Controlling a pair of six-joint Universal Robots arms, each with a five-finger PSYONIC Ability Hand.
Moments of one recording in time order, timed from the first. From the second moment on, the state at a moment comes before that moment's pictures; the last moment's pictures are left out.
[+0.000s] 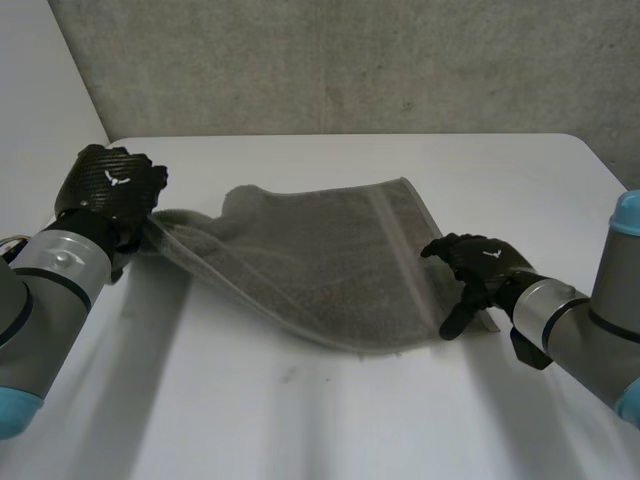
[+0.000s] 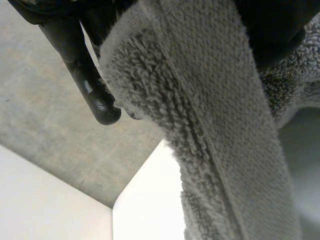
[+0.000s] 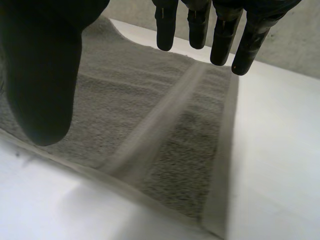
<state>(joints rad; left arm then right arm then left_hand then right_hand) 4.40 -1.65 -1.76 3.37 -1.55 3.75 1.85 -1.20 1.67 -0.03 1.30 3.03 1.17 1.22 1.22 1.22 1.04 0.21 0.22 0.21 0.23 0.07</state>
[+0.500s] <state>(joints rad) 4.39 -1.69 -1.54 3.20 -1.56 3.78 2.04 -1.03 1.62 -0.07 1.31 3.19 1.18 1.22 1.22 1.22 1.04 0.21 0.22 0.21 0.23 0.07</state>
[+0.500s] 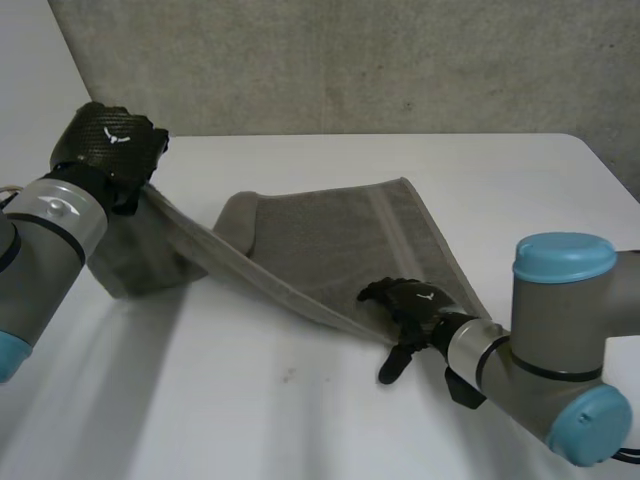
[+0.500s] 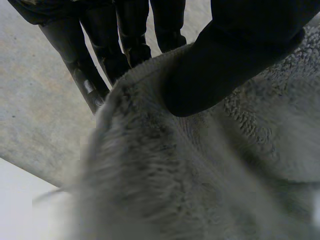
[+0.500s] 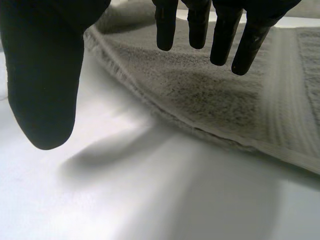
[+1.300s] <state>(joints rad) 4.42 -1.69 -1.68 3.00 -1.53 3.74 1.83 -1.40 1.51 0.18 1.36 2.41 1.18 1.22 1.22 1.22 1.04 0.97 1.18 1.18 1.19 0.98</state>
